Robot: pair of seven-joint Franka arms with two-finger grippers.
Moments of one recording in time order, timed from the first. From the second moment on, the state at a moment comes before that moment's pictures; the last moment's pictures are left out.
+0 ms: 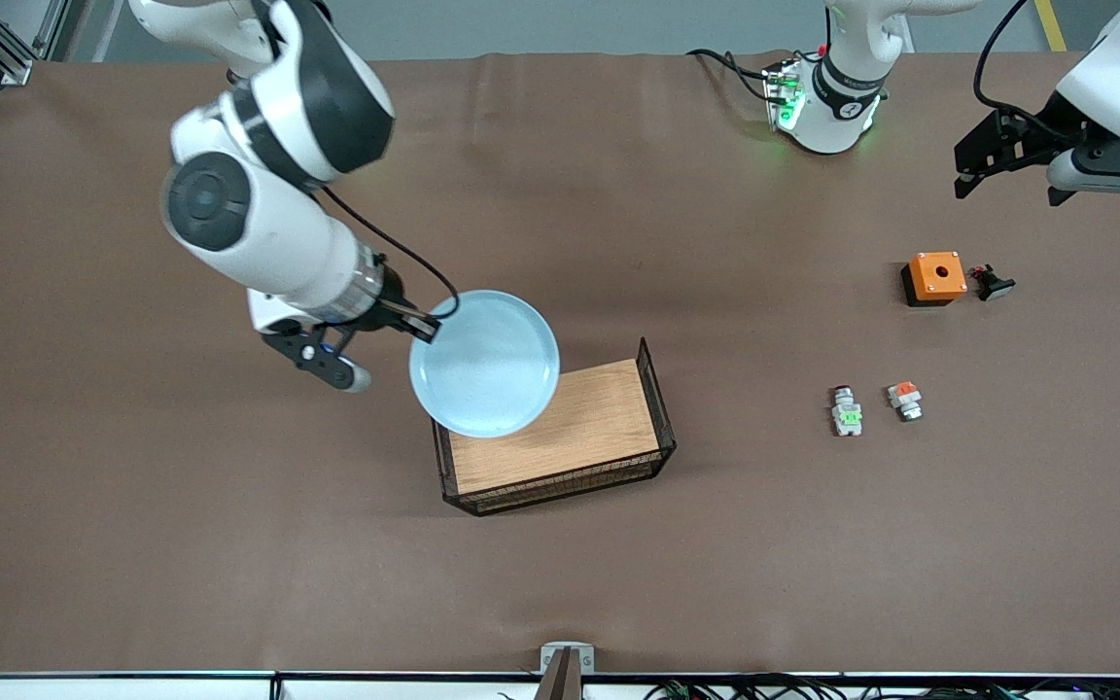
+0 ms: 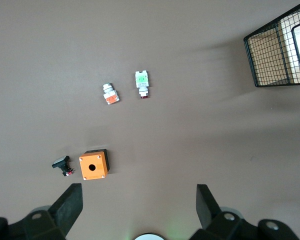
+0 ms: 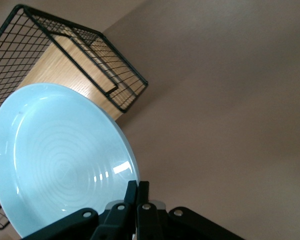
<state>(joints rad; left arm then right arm) -0.05 -0.16 -0.10 -1.66 -0.01 1.51 -0.03 0.55 0.34 -0.15 -1.39 0.29 1.68 0.87</state>
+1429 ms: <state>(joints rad) -0.05 -0.16 -0.11 -1.66 -0.01 1.51 -0.06 0.16 0.37 -0.15 -1.44 0.29 1.55 0.02</state>
